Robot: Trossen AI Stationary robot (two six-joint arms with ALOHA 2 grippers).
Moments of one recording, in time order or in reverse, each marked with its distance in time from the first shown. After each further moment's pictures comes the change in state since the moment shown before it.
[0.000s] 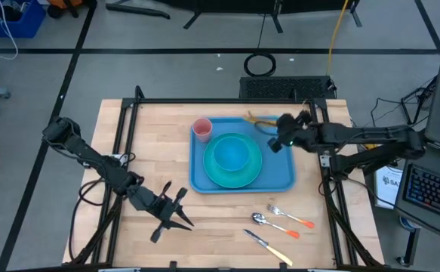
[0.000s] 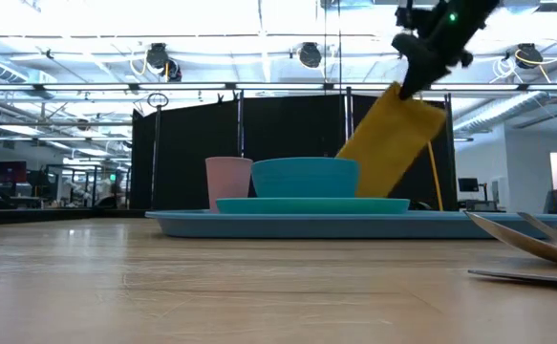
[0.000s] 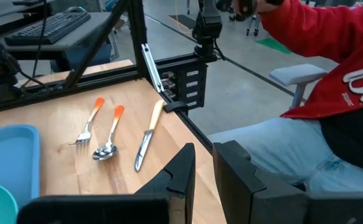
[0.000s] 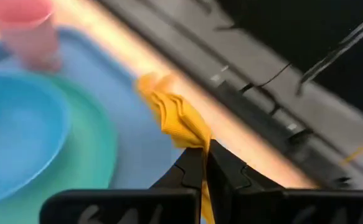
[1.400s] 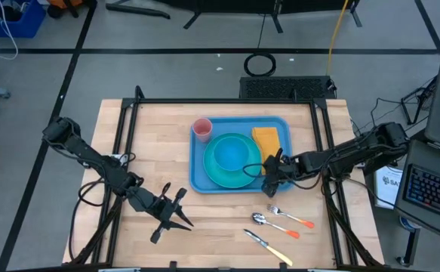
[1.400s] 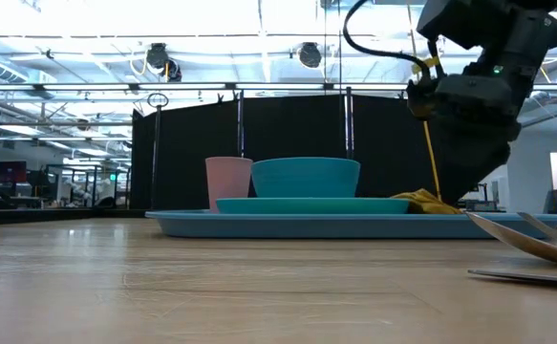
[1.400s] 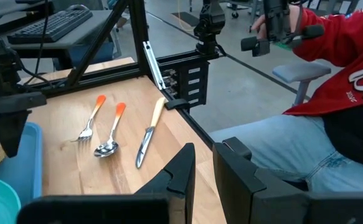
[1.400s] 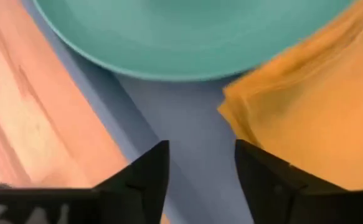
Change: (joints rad) left arm -0.012 0.000 0.000 -0.009 -0.026 0.000; right arm 0.282 0.234 -0.283 0.342 -0.546 0.402
